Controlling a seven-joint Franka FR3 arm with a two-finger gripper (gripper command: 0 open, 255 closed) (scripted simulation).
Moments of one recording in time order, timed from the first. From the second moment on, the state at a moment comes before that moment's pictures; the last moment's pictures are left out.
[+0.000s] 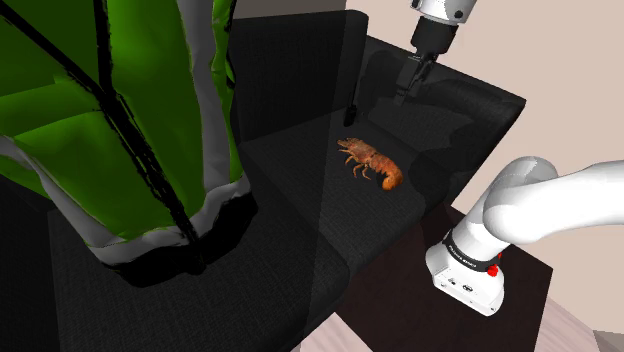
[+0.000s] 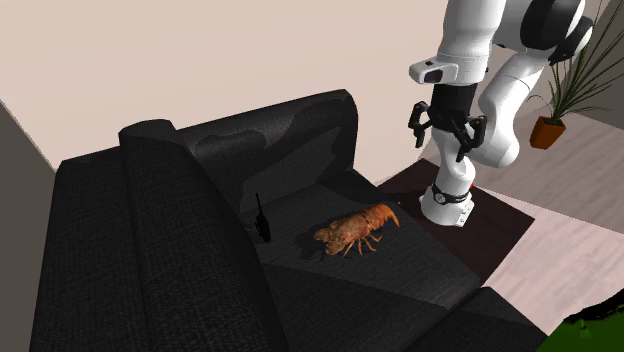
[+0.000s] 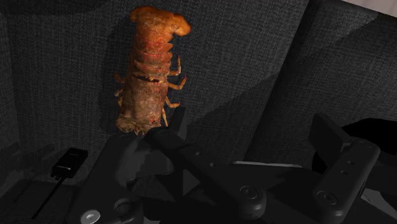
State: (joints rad) arm 0.02 -0.80 0.02 -2.35 0.11 1.58 -0.07
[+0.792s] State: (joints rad) arm 0.02 -0.68 -0.24 -2.44 0.04 1.84 -0.44
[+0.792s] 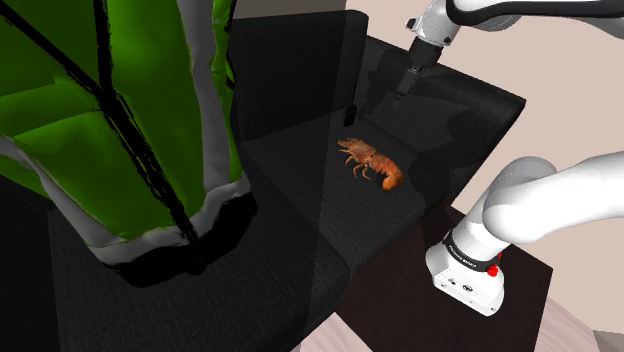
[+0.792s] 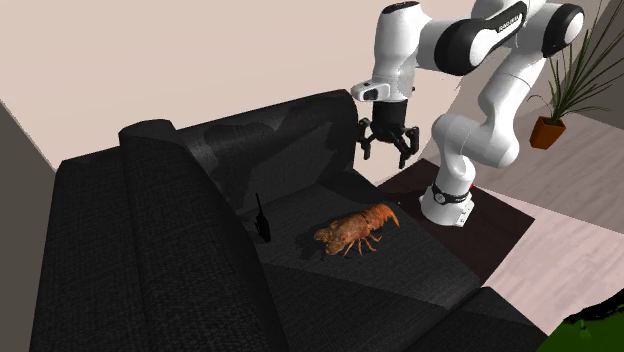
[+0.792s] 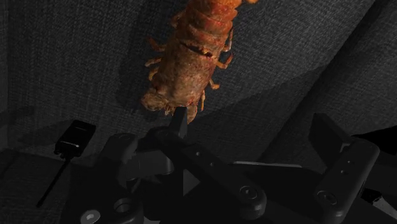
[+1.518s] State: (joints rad) arm 0.11 -0.31 -0.53 -2.32 0.16 2.09 -0.93
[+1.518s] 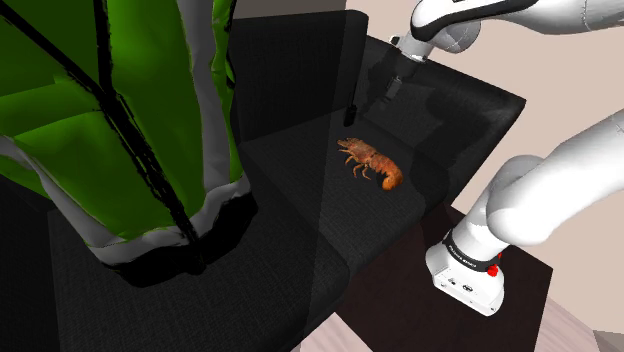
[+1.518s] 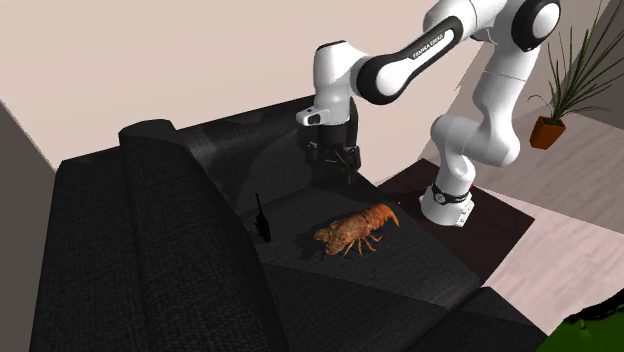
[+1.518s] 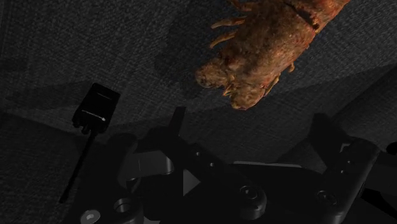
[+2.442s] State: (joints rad) arm 0.03 0.38 -0.62 -1.80 0.72 1.98 -1.59
